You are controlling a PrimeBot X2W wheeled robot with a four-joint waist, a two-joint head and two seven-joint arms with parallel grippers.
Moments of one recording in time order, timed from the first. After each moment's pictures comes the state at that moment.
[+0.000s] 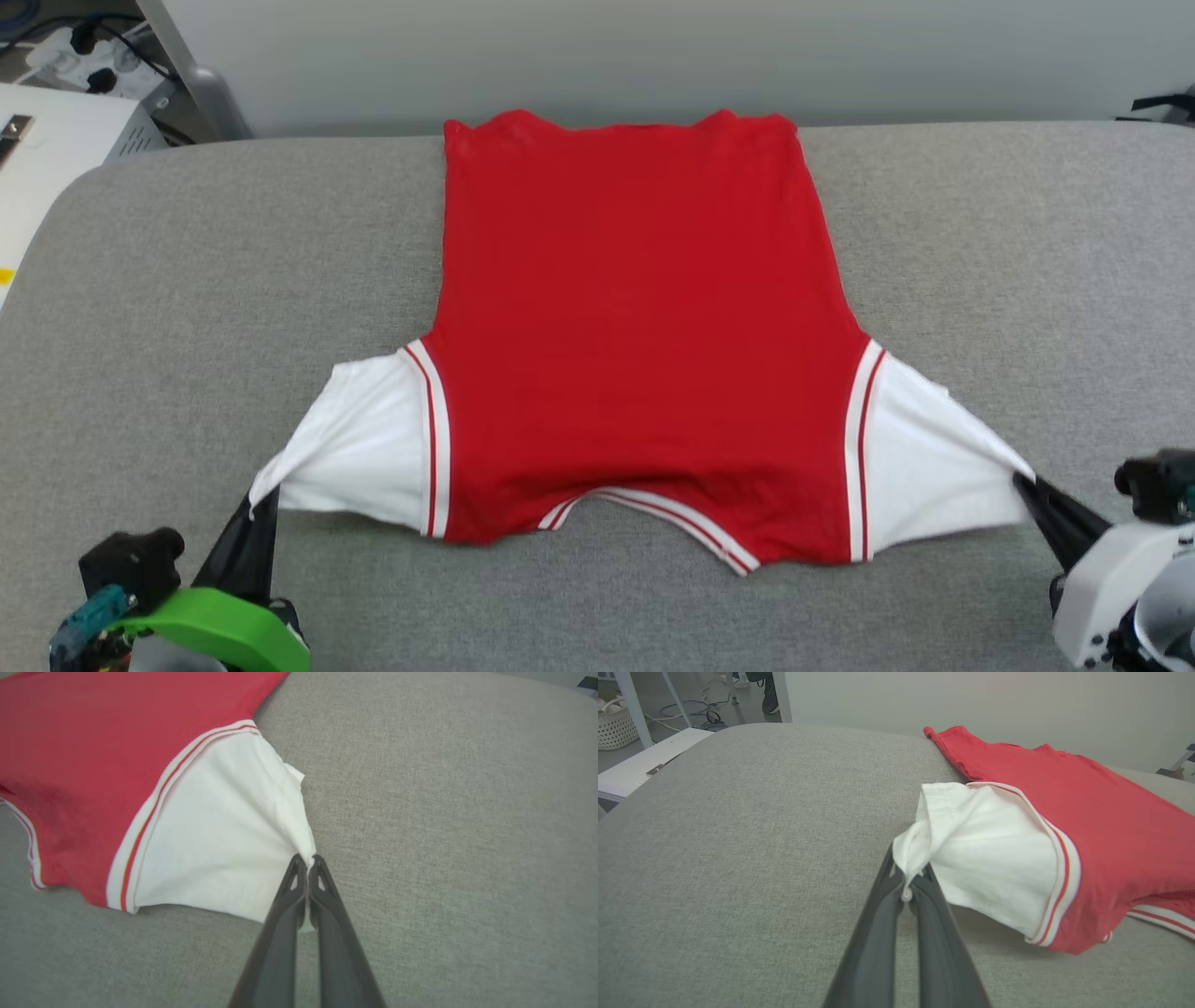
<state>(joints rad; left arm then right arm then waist) -0.01 0.49 -0.25 0.19 -0.67 0.00 -0.26 -0.15 -0.59 0.37 0.28 0.63 0.13 0.00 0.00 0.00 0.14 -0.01</state>
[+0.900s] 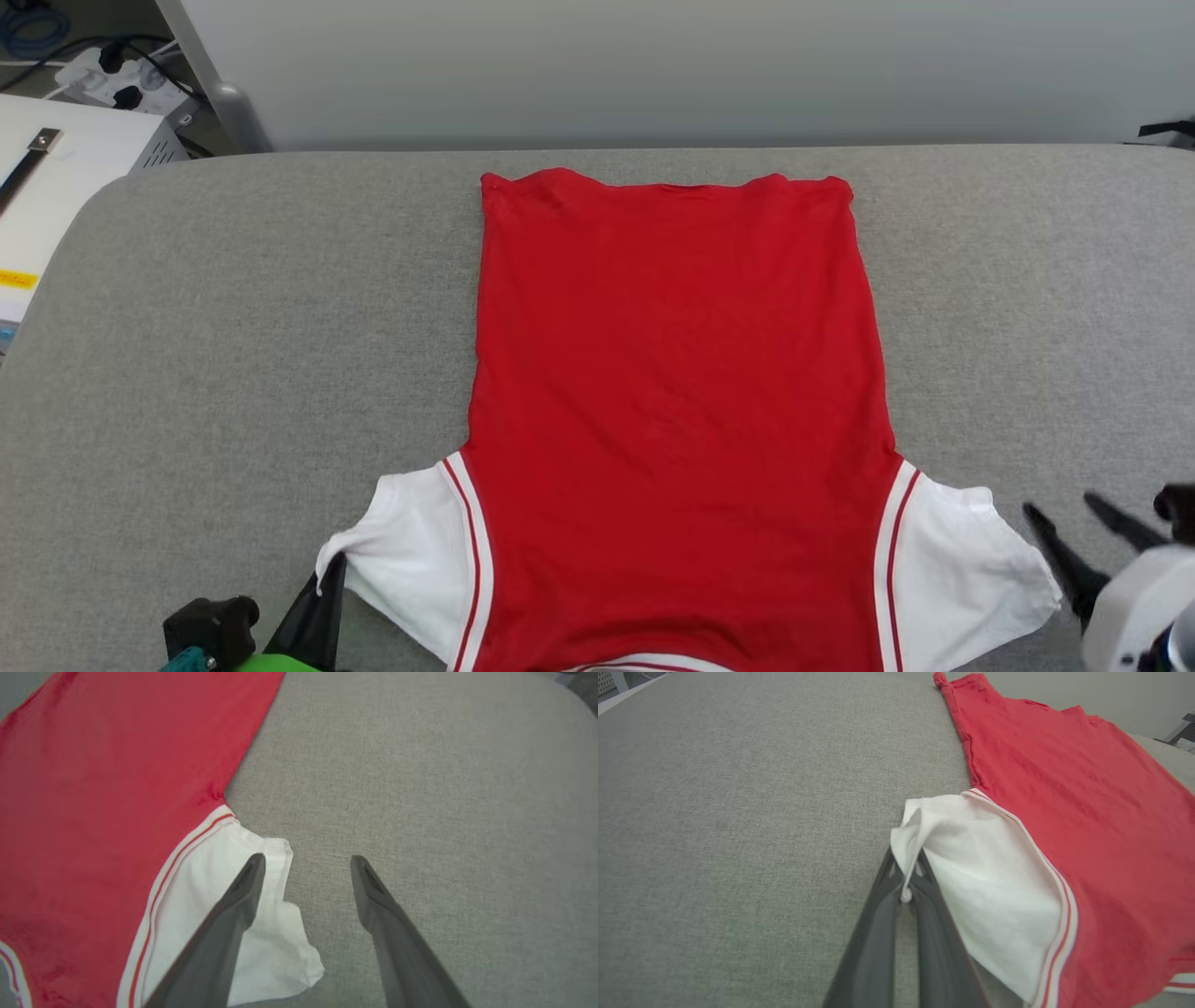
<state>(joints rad) 0.10 0.42 -0.32 0.20 -0.65 0.02 -0.25 0.07 -0.50 0.12 0.08 0.53 0.13 0.18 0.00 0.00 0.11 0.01</state>
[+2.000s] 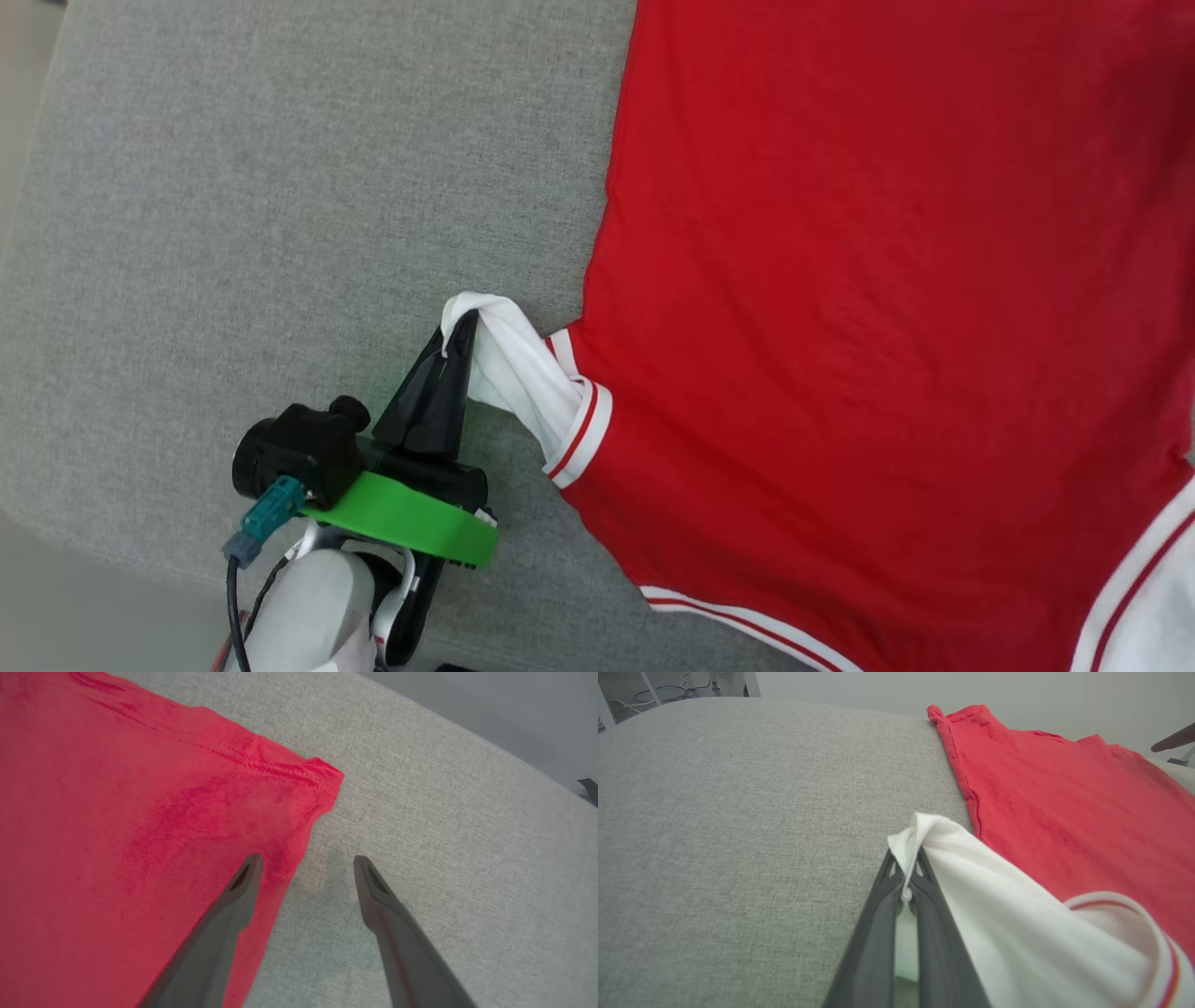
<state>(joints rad) -0.19 0.20 -0.29 0.02 -0.39 -0.09 -0.26 -1.07 -0.65 0.28 0.36 0.51 0.13 1.07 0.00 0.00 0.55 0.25</state>
